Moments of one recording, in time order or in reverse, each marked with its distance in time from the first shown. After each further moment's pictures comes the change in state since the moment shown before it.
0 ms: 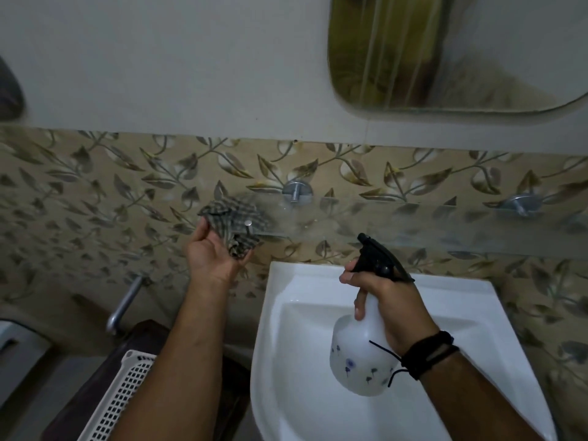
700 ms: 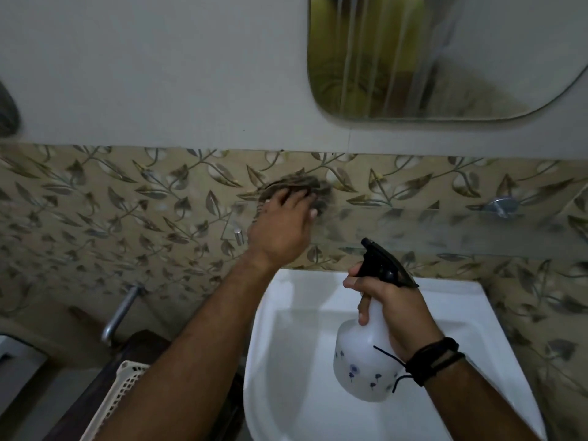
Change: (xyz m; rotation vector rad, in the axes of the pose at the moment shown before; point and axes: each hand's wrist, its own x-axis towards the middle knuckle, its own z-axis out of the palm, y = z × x) left_hand -0.008 -0.054 0.095 1.999 -0.367 1.031; right_hand -0.007 -0.005 -0.022 0.038 0.042 -0.008
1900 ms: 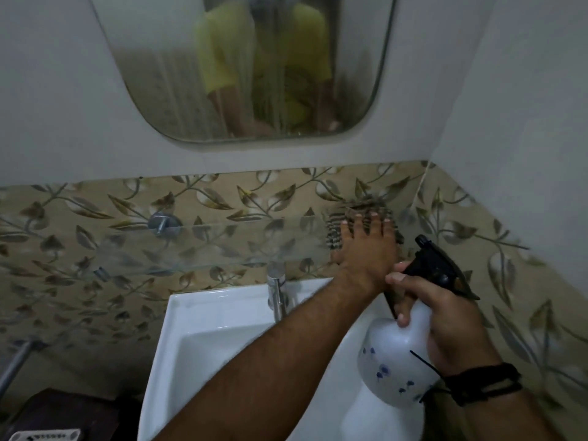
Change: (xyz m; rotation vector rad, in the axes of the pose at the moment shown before) left_hand 0.050 0.330 0.113 0.016 -0.479 0.195; right_hand -0.035 -0.050 -0.213 0.145 0.354 -0.108
